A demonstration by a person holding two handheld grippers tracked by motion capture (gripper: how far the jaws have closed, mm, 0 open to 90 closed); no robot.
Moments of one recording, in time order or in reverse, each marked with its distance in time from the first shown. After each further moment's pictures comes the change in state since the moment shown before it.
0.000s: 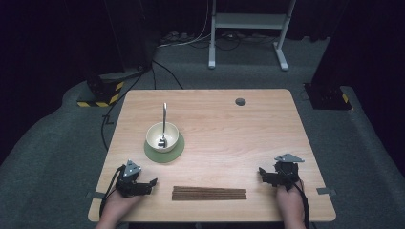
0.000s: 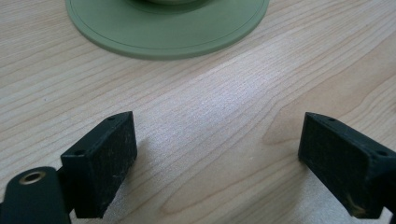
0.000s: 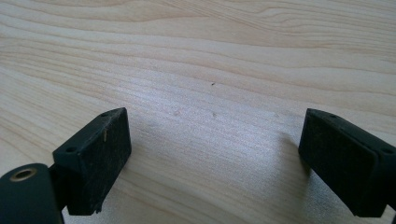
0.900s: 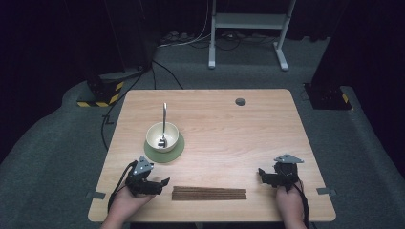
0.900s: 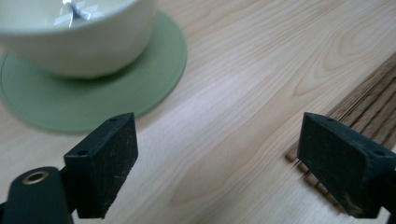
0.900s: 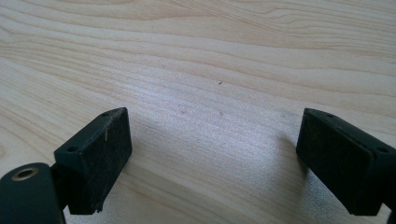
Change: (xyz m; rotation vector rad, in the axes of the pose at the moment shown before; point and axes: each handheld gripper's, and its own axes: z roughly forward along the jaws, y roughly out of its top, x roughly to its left) left arm -0.038 0.044 -0.012 -0.041 -0.128 0.105; right arm 0.001 -0.001 -0.001 0.001 0.016 -0.027
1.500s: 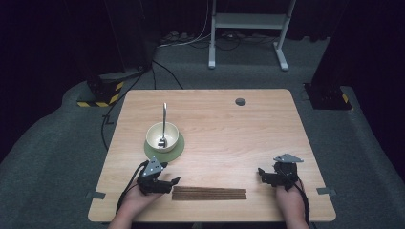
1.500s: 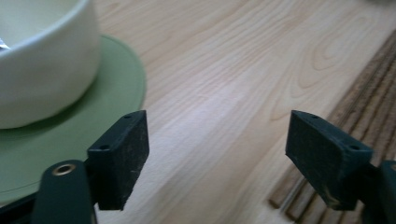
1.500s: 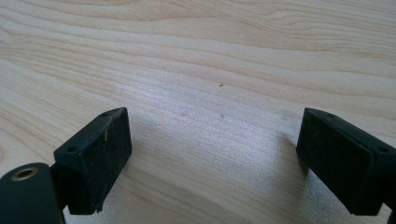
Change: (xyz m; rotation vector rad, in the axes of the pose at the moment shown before) left arm -0.012 -0.004 0.035 -0.063 -0.093 0.064; right arm 0.001 0.001 0.002 -0.010 -0.006 0.013
